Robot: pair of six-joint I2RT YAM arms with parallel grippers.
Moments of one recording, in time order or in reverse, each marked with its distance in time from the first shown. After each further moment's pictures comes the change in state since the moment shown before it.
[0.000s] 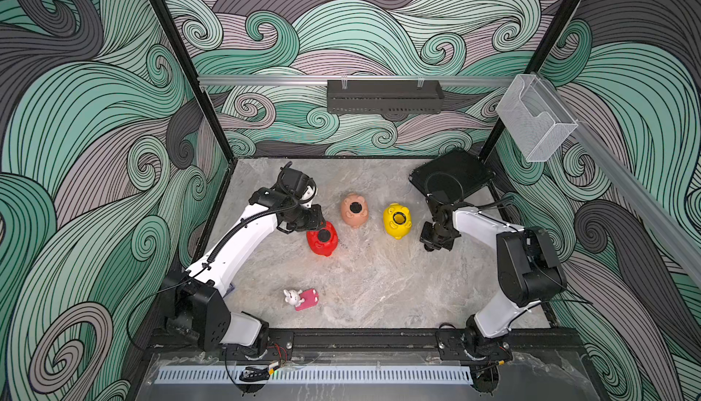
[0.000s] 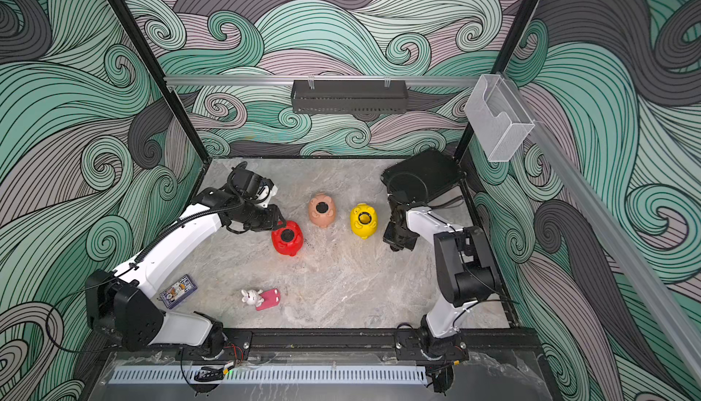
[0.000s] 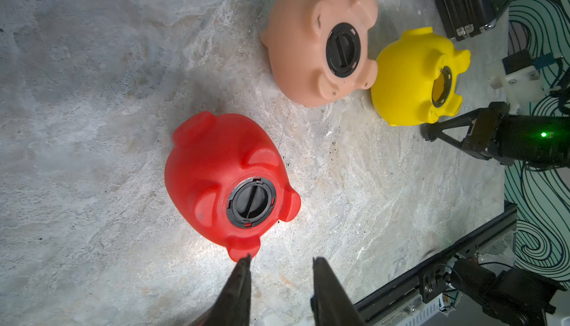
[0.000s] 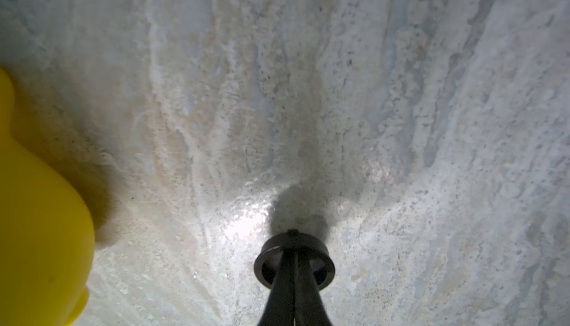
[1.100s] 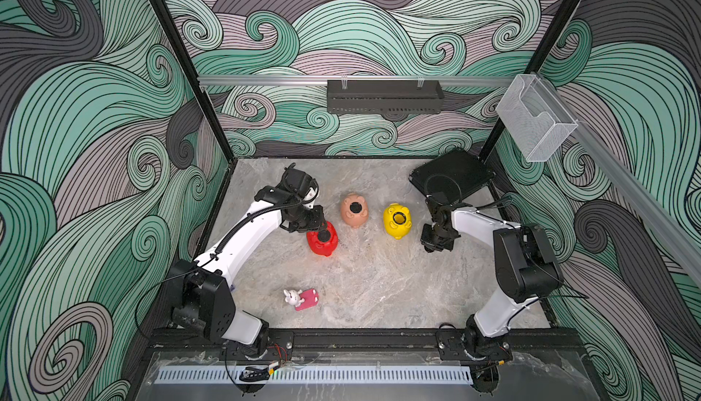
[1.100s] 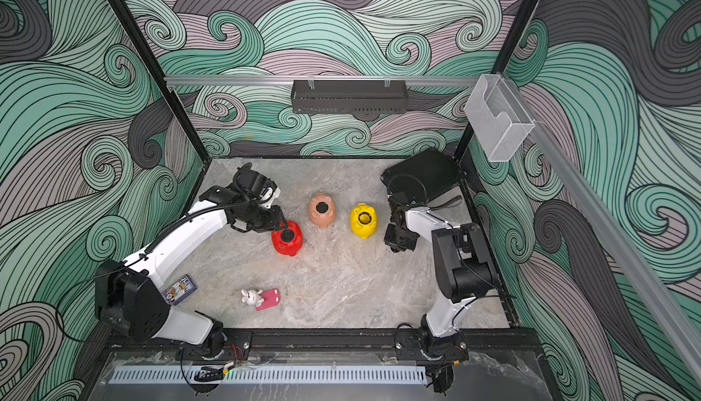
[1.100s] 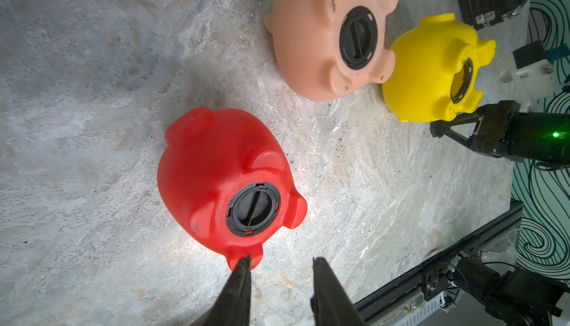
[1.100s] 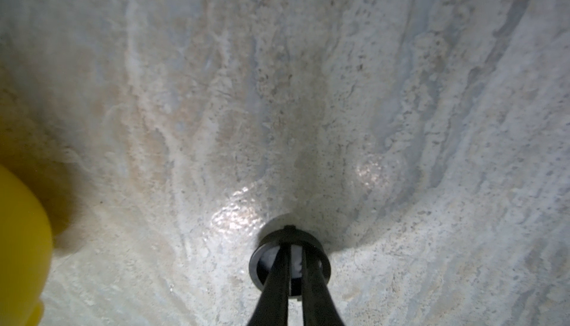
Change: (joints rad) left arm 0.000 0.055 0.004 0.001 0.013 0.003; right arm -0.011 0.028 -0.007 0.011 0.000 -0.069
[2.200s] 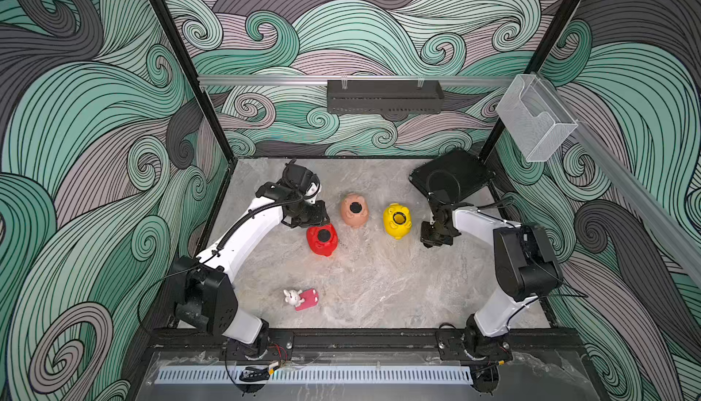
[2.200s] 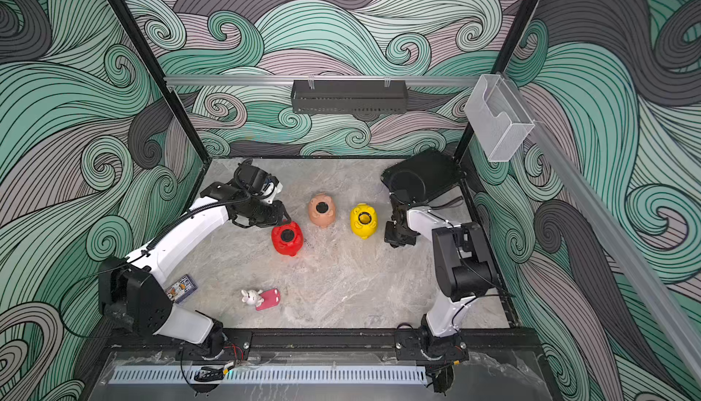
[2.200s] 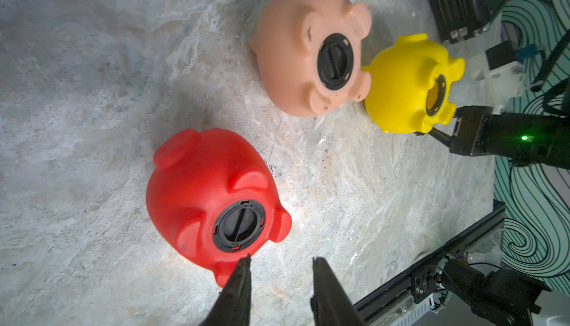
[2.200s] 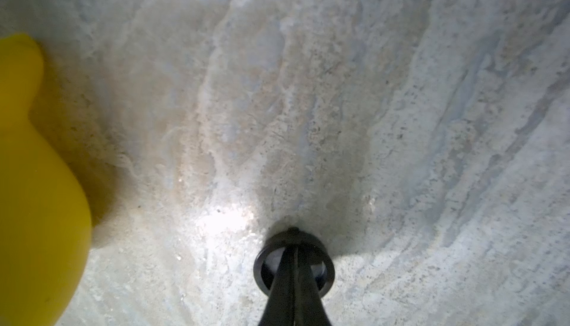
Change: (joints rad) left arm 0.001 0.026 0.048 0.021 0.034 -0.002; right arm -0.013 -0.001 0.006 0.076 -0.027 -0.189
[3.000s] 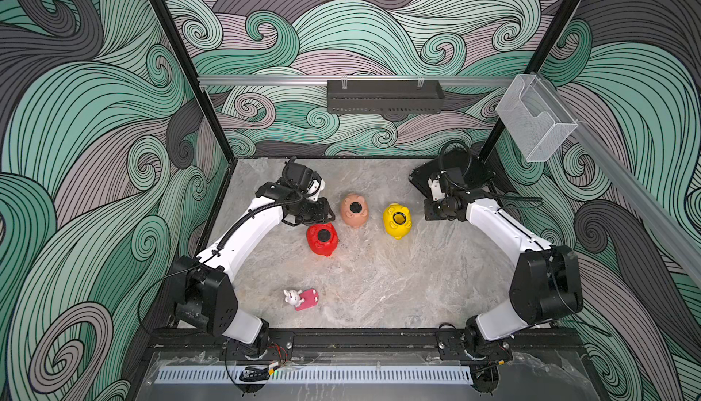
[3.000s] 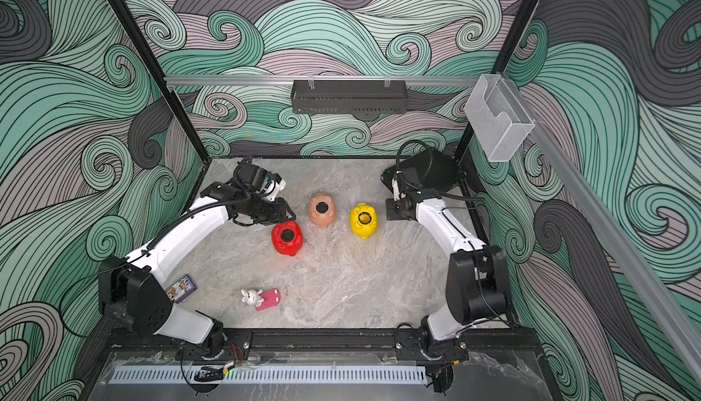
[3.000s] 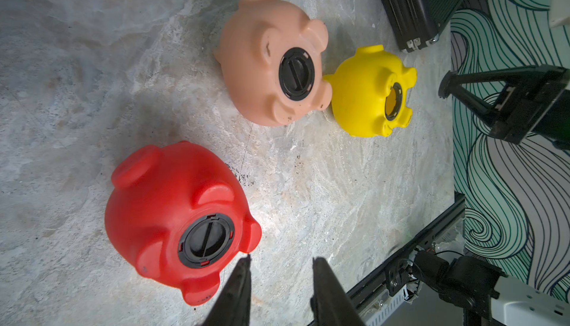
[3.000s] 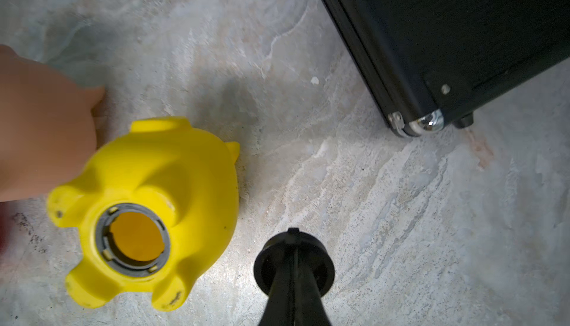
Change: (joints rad) left arm 0.000 0.000 -0.004 0.061 0.086 -0.019; right arm -0.003 -0.183 0.178 -0.018 -0.023 -0.281
